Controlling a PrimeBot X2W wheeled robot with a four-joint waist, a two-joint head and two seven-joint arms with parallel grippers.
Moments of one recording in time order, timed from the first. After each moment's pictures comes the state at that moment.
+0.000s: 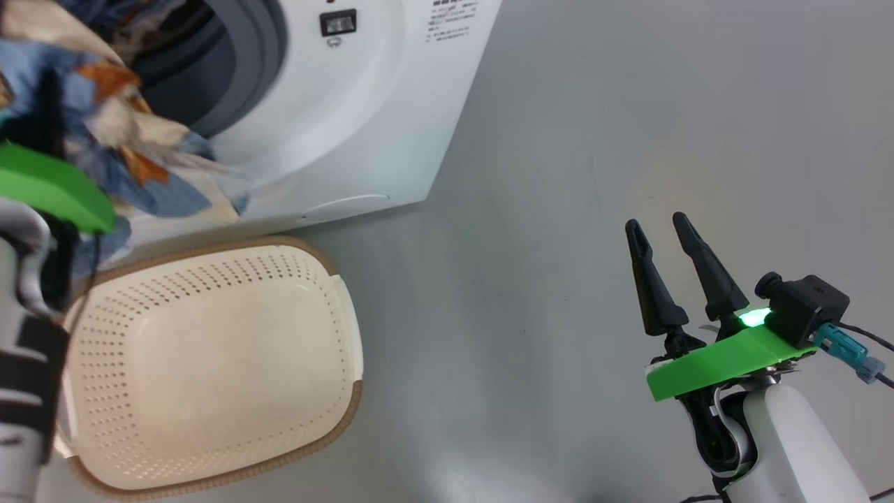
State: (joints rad) left arm -0.85 0.33 -0.21 0.69 -0.48 -0.03 -0.17; right arm -0.33 -0.12 0.20 0.26 0.49 0.12 -0.25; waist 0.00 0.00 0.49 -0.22
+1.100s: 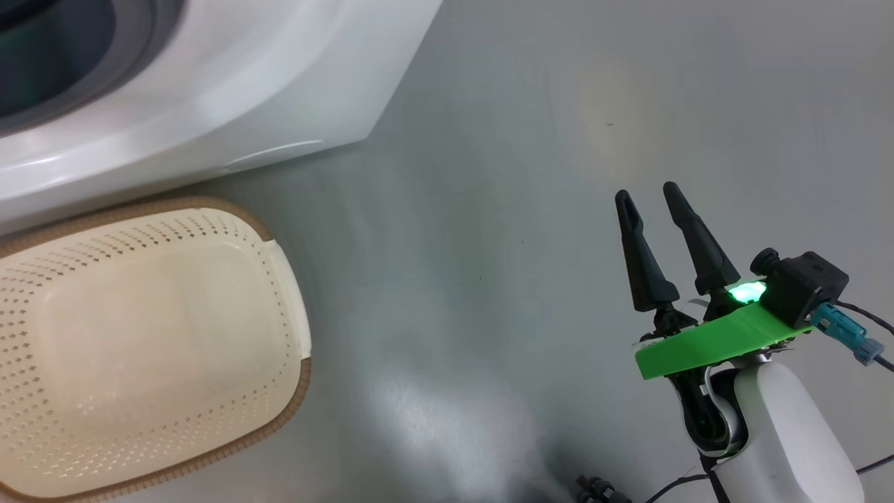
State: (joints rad) left arm -1.31 0.33 -0.10 0.99 -0.31 0.01 -0.25; right arm -0.38 -0.09 0.20 0.24 0.49 0.12 -0.25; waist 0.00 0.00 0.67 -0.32
